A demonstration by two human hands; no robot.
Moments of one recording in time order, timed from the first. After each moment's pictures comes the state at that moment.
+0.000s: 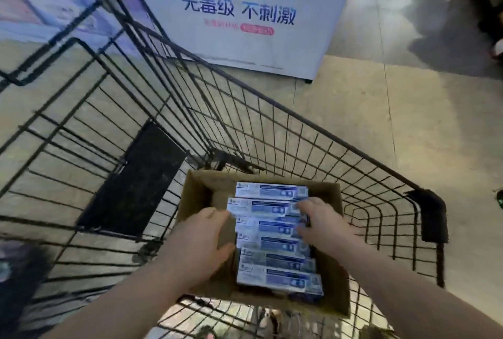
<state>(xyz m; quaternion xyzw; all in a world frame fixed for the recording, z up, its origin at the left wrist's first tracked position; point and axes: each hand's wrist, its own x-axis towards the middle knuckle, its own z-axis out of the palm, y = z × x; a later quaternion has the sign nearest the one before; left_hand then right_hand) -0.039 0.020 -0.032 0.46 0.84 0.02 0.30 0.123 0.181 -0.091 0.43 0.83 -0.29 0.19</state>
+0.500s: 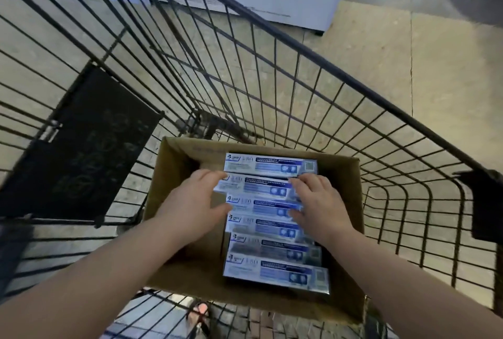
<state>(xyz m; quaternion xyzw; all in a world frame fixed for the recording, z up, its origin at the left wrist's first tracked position) -0.055 0.064 -0.123 0.40 0.85 0.06 0.35 0.123 0.190 -0.190 0.37 0.90 -0.19 0.15</state>
